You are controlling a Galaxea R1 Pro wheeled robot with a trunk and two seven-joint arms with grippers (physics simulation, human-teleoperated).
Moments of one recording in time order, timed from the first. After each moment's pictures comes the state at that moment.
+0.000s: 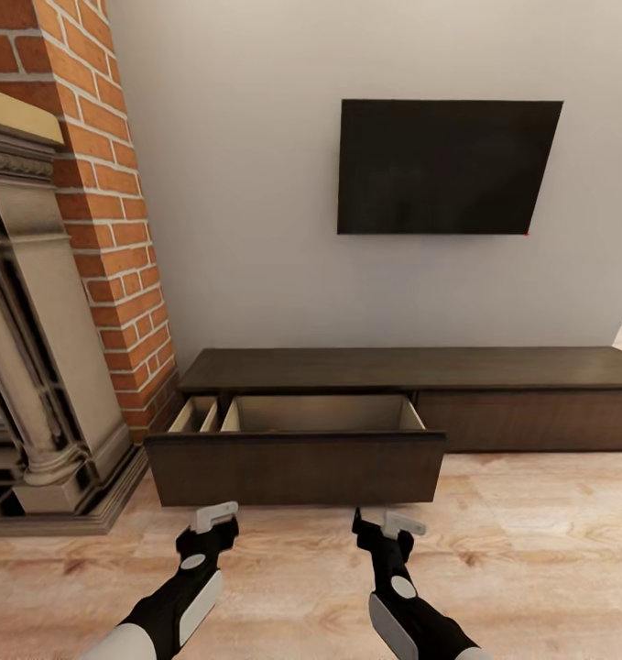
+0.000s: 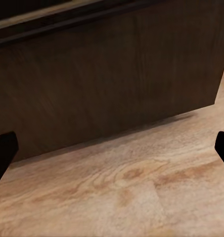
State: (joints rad) left arm -0.55 -0.03 -0.36 -0.46 0.45 -0.09 0.39; right arm -0.50 0.08 0.56 -0.51 -0.60 -0.34 -0.40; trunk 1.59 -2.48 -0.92
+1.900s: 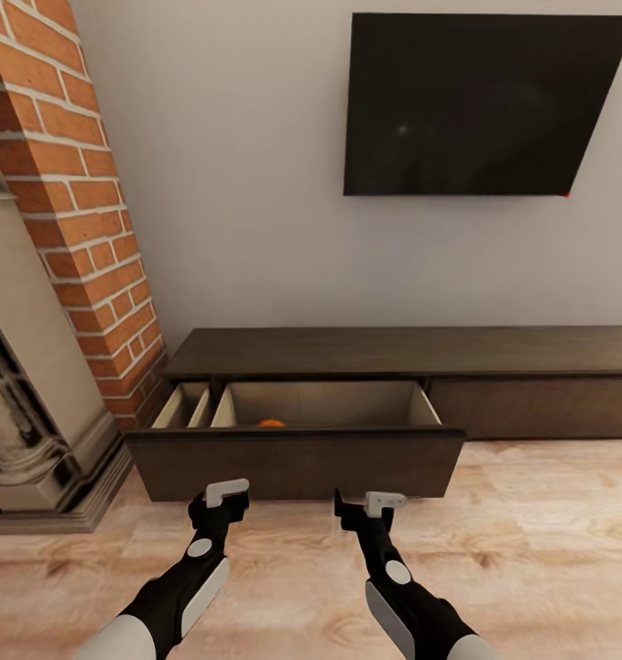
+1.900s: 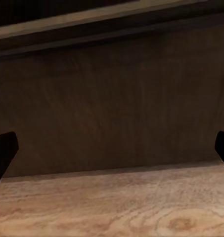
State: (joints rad) left arm -0.55 -0.01 -0.45 -0.59 0.42 -0.17 0.39; right arm -0.52 0.09 0.54 -0.57 -0.46 -0.35 -0.23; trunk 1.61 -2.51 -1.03
